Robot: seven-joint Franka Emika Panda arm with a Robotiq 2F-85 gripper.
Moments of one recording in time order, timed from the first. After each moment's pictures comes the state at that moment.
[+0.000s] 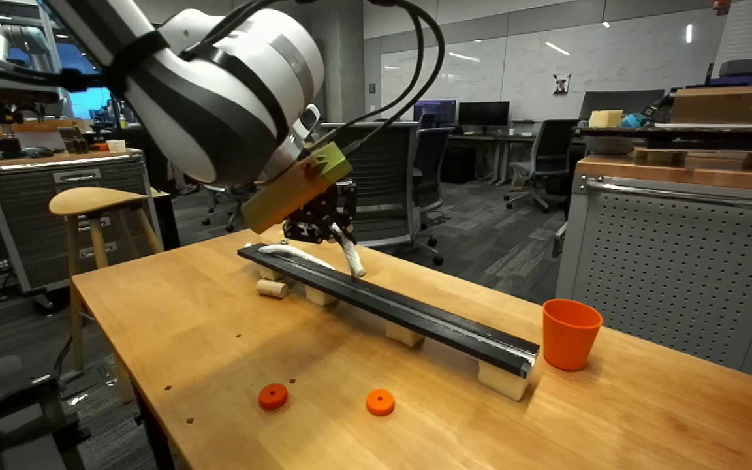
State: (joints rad) arm -0.21 0.21 -0.09 -2.24 -2.01 3.24 0.76
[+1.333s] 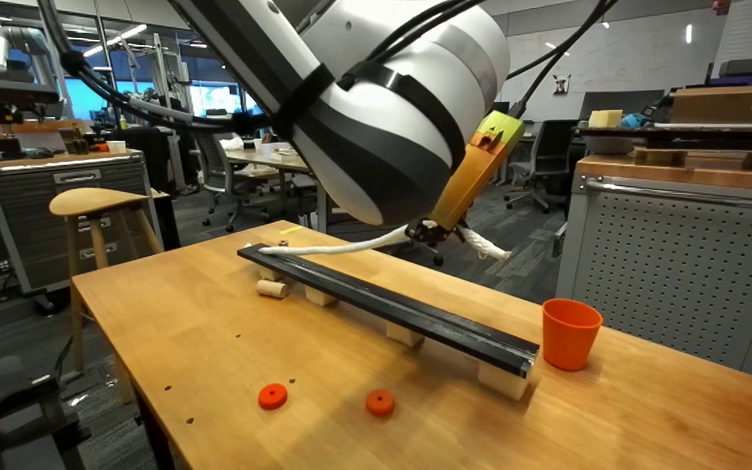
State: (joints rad) arm -0.43 0.51 -0.15 -1.81 -1.85 3.52 0.14
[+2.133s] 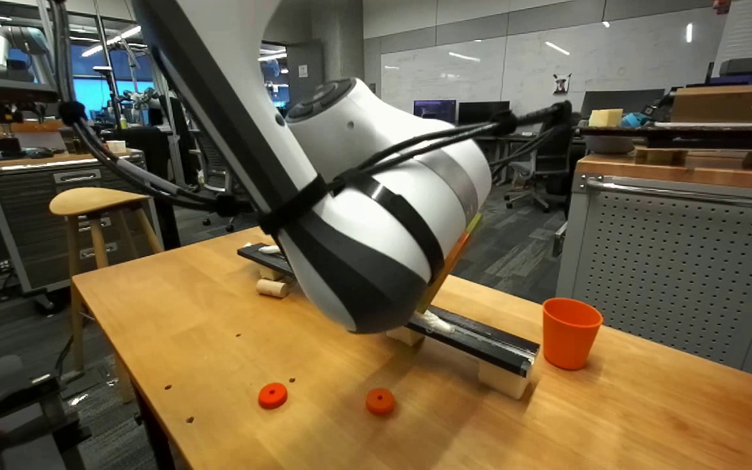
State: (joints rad) arm -0.44 0.64 -0.15 -1.87 -1.96 3.63 -0.03
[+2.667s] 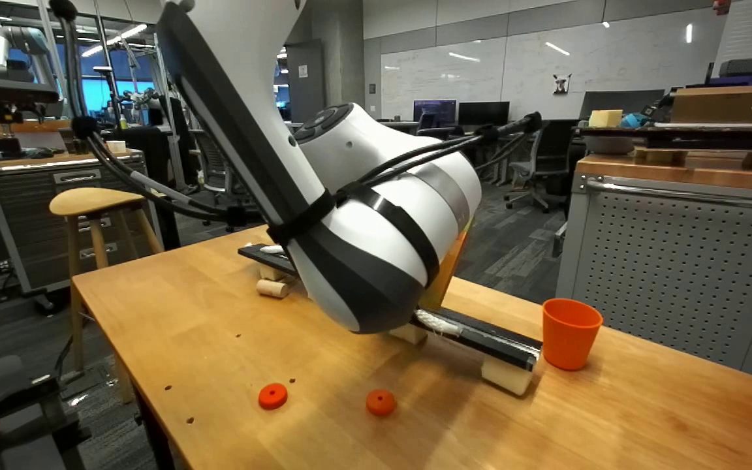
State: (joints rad) arm -0.41 0.68 -0.15 -1.84 -1.95 3.55 -0.17
